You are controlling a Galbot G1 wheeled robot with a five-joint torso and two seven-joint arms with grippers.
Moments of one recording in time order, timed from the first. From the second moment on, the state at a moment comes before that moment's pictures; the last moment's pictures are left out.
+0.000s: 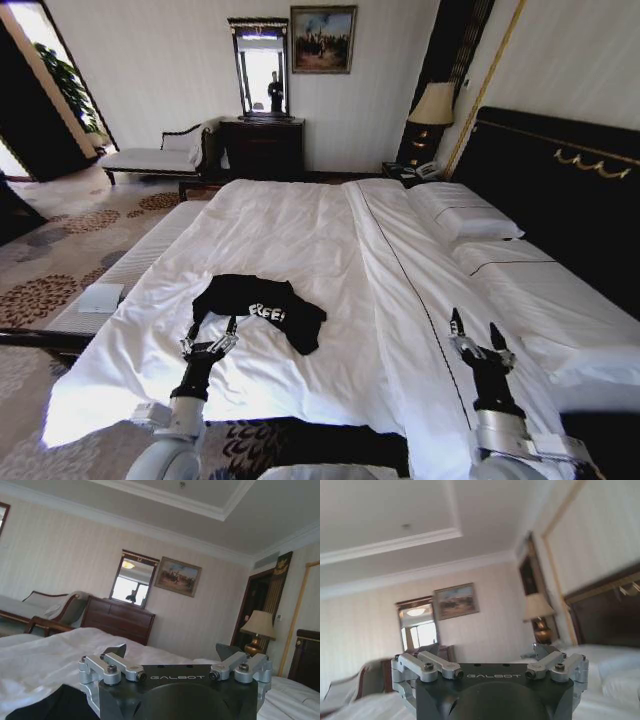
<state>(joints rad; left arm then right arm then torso) 1.81 -1.31 -0.56 -2.34 -0.49 -0.16 -0.02 -1.91 1.50 0.85 2.32 0.48 0.32 -0.17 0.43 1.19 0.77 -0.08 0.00</state>
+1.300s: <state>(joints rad) 1.86 -1.31 -0.52 -2.40 -0.36 -0.09 -0.07 -1.99 1.50 0.86 2.39 0.43 0.17 -0.20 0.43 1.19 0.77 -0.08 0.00</state>
